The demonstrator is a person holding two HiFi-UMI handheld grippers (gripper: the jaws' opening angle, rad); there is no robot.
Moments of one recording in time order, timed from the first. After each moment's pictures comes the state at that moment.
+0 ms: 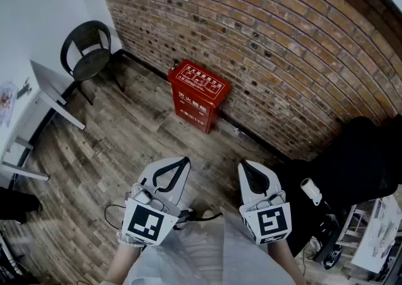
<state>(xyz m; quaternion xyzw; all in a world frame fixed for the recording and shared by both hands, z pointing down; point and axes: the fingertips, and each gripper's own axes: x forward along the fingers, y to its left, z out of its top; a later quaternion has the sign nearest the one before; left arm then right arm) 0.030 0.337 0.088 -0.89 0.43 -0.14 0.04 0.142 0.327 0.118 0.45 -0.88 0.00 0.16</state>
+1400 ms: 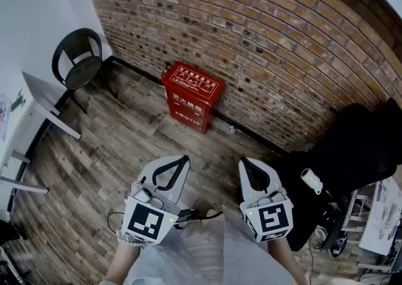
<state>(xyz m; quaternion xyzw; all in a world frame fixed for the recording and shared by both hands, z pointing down) 0.013 0.348 0.085 -0.91 0.39 -0.14 0.05 0.129 0.343 0.112 0.50 -0.85 0.01 0.15</state>
